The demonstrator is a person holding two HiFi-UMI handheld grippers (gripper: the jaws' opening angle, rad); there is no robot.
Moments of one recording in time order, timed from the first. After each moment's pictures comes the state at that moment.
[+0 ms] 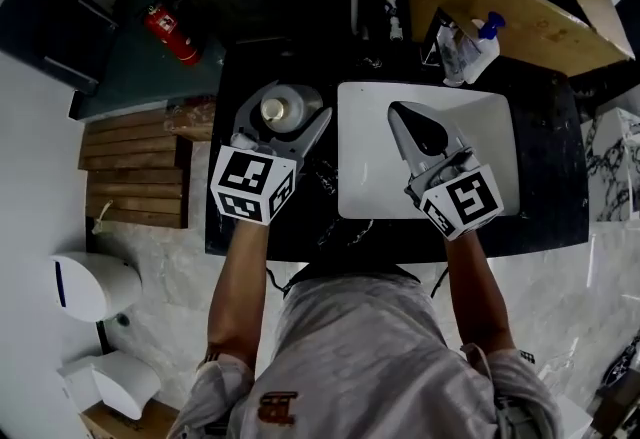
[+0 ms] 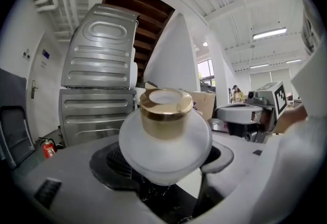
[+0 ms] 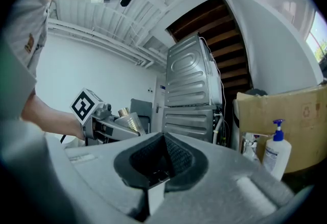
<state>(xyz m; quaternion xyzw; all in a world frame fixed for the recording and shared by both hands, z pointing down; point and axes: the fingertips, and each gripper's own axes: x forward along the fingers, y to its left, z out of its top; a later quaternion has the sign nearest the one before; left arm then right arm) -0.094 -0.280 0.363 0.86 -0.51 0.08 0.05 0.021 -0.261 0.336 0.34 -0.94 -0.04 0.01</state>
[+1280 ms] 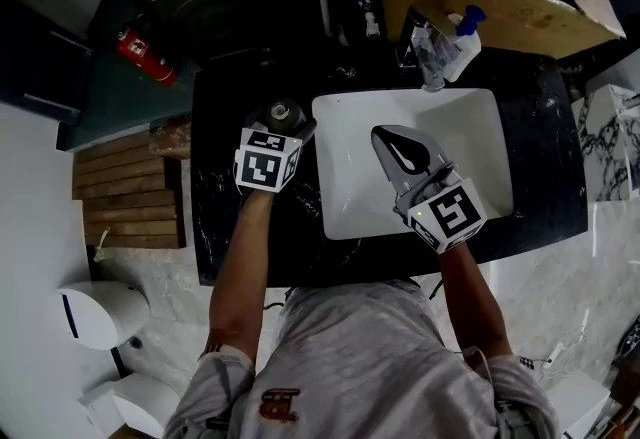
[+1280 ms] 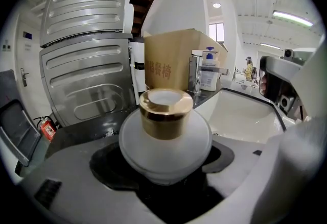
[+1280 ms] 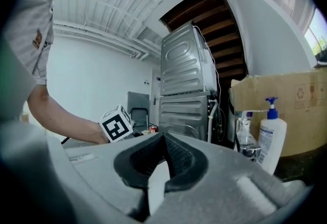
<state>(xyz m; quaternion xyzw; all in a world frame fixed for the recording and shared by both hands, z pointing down) -0.086 -0.351 0.515 0.82 -0.48 0.28 0.17 0.039 -0.277 0.385 0.35 -0.94 0.00 0.05</state>
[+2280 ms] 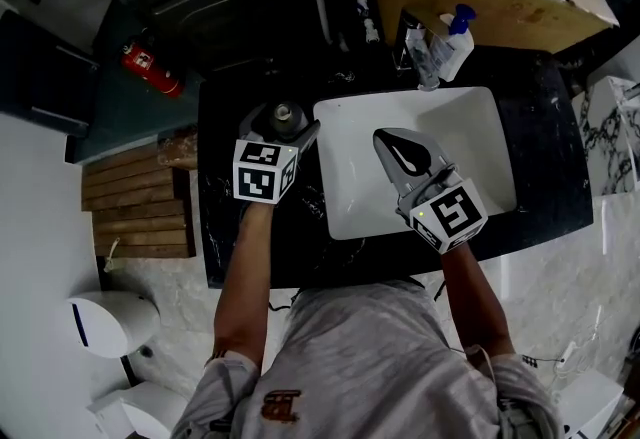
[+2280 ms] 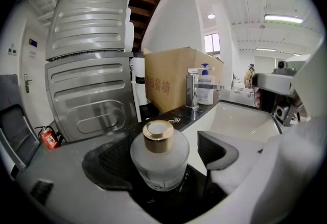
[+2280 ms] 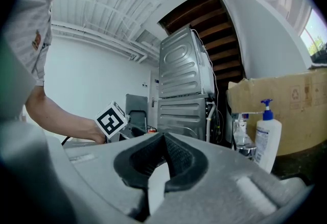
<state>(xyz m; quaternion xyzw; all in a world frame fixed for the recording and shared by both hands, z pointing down) -0.083 -0.348 0.473 0.83 -0.49 0.22 0.12 0.046 -0.270 0.379 0.36 -0.93 0.00 0.03</state>
